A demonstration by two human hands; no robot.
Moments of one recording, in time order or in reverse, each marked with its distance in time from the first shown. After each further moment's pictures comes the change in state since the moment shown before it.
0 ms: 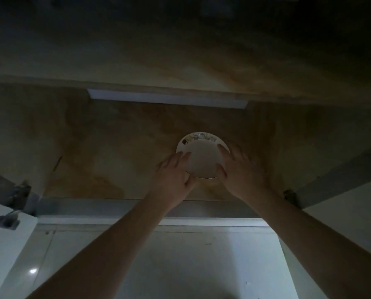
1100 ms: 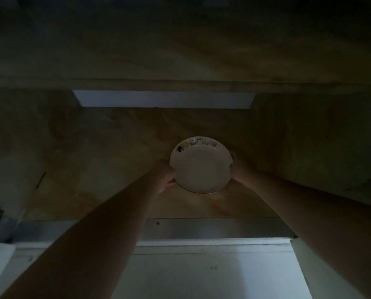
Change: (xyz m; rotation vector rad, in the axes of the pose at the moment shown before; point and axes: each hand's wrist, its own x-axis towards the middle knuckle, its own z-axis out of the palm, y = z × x) left_hand 0.102 -0.038 0.054 -1.039 -0.268 -0.851; right_hand 0.119 0.051 0.122 0.858 -0.236 0.454
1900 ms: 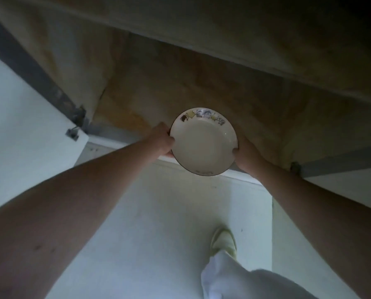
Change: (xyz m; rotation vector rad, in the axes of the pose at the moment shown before) left_hand -0.176 -0.050 -0.113 0.102 0.062 -0.033; right_hand -0.219 -0.073 -0.004 -0.269 -0.131 -0.162
